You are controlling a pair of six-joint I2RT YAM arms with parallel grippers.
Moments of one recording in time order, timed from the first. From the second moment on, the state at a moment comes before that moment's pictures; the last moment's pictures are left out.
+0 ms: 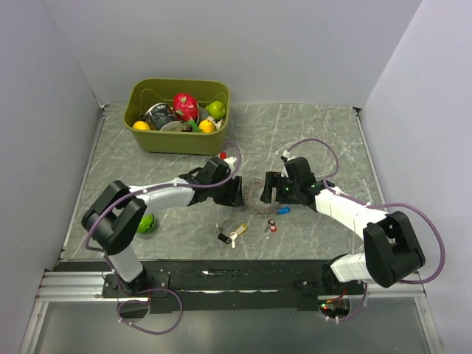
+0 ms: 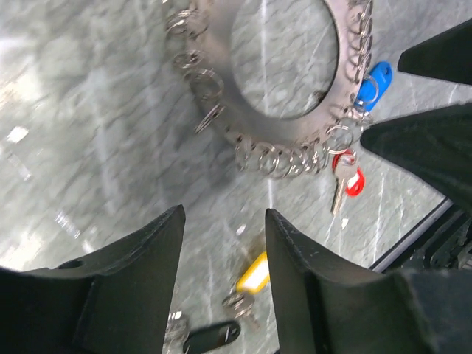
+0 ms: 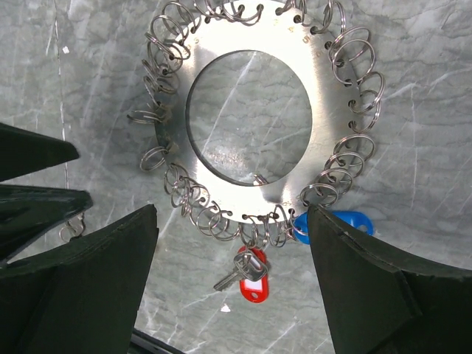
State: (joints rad) left arm -0.74 1.68 0.97 -0.11 0.22 -0.51; right arm 0.43 1.34 0.73 -0.26 -0.12 0.46
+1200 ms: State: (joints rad) left arm -0.80 1.86 1.11 -0.09 0.18 -0.48; right arm 0.43 1.38 0.73 -0.26 -0.12 0.43
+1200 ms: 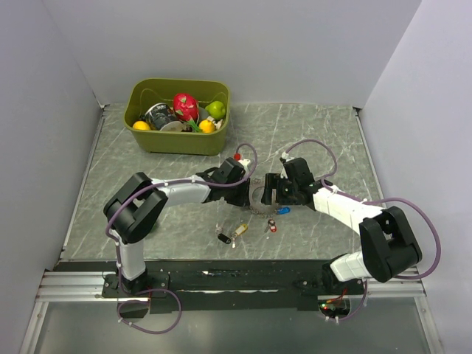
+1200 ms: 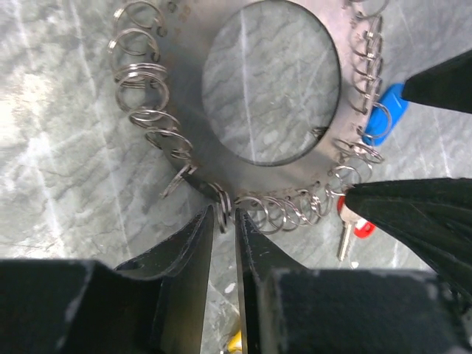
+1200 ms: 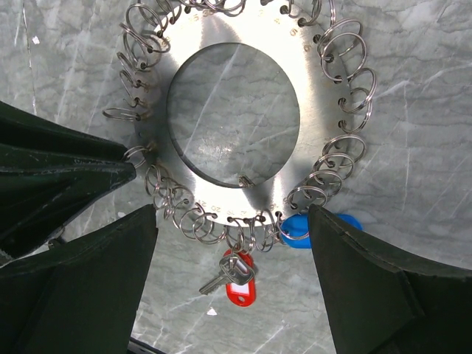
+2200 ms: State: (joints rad) left arm -0.82 1.80 1.07 -0.07 0.15 -0.41; right arm 0.42 1.30 0.73 -0.27 -0.12 0.41
